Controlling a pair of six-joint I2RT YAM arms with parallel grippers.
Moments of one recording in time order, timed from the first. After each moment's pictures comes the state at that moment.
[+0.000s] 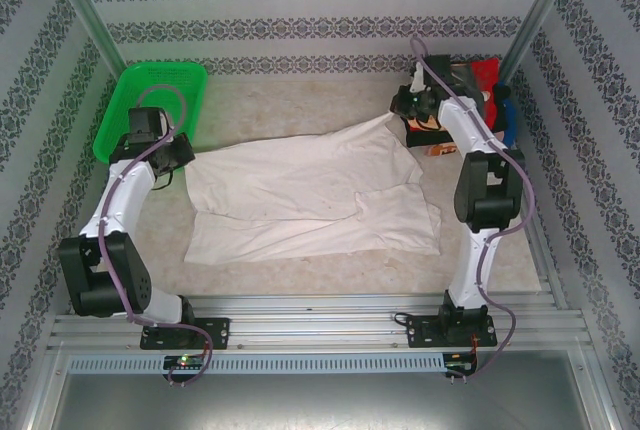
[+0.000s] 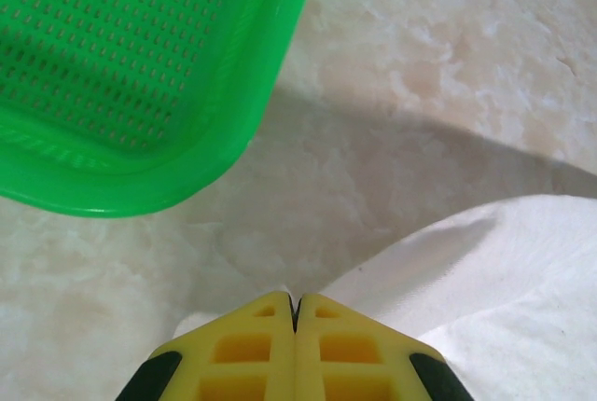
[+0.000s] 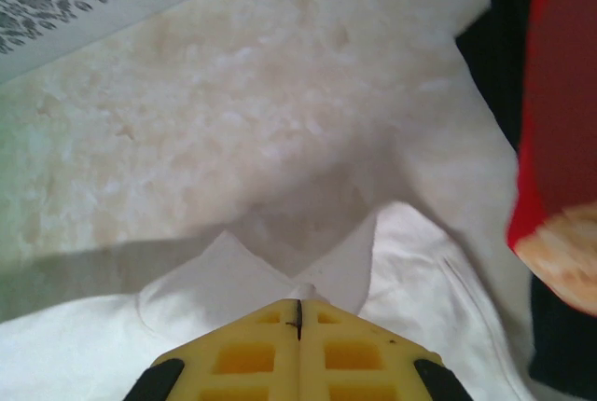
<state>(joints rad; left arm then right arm) 0.17 1.44 1.14 -0.57 0.15 -0.31 0.03 2.07 1.78 -0.58 -0.36 0.38</state>
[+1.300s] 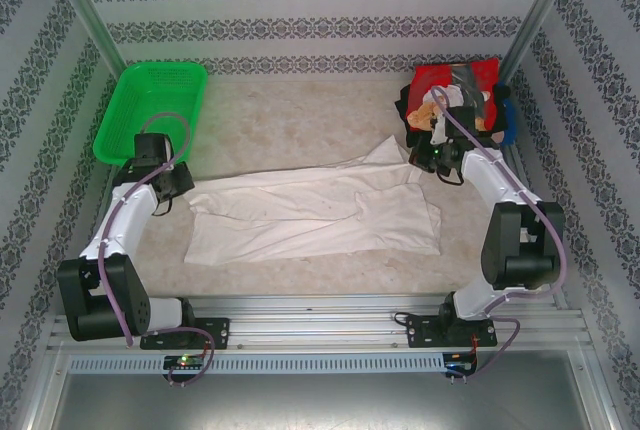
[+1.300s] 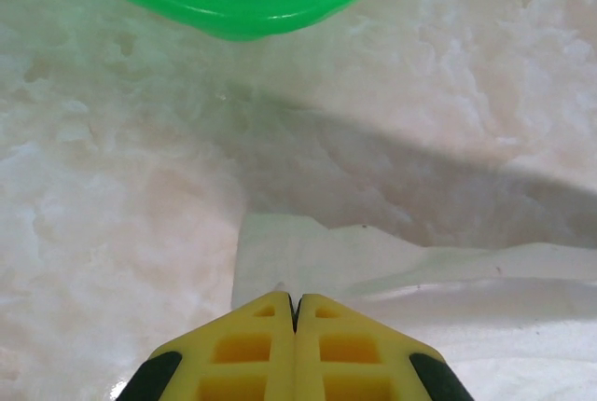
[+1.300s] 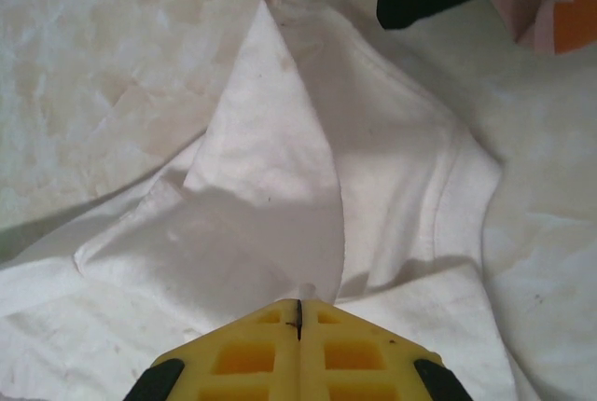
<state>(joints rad) 0.16 1.32 0.95 -0.62 0.01 -0.30 -0.02 1.60 1.14 -0.54 -0.36 0.37</state>
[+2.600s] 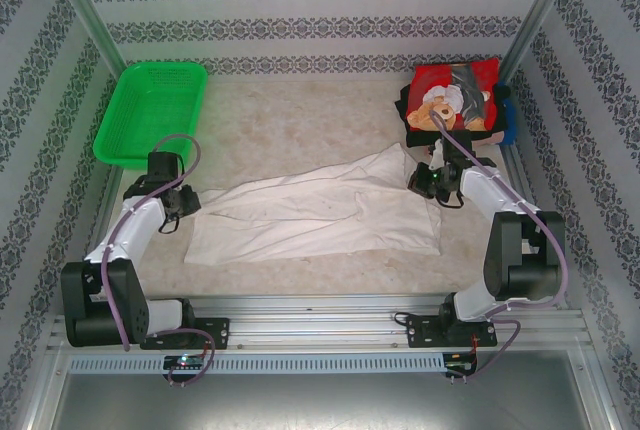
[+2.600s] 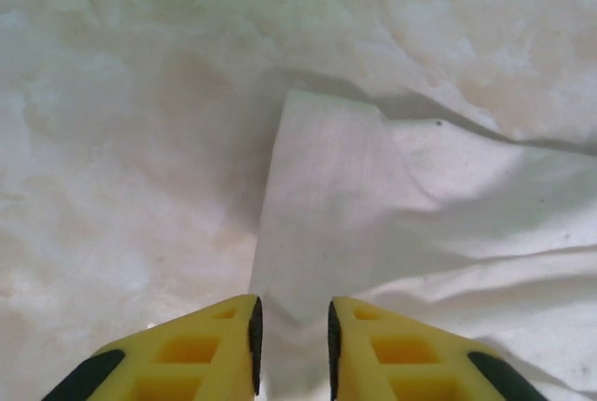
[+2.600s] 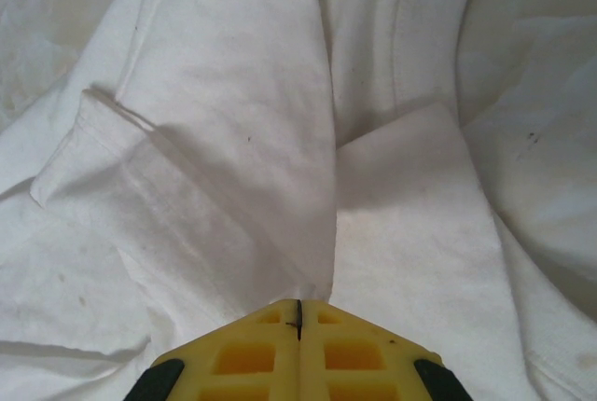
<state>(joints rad) 0.12 1.29 0.80 -0.62 -0.05 -0.33 -0.02 1.53 0.95 -0.56 -0.38 0.39</state>
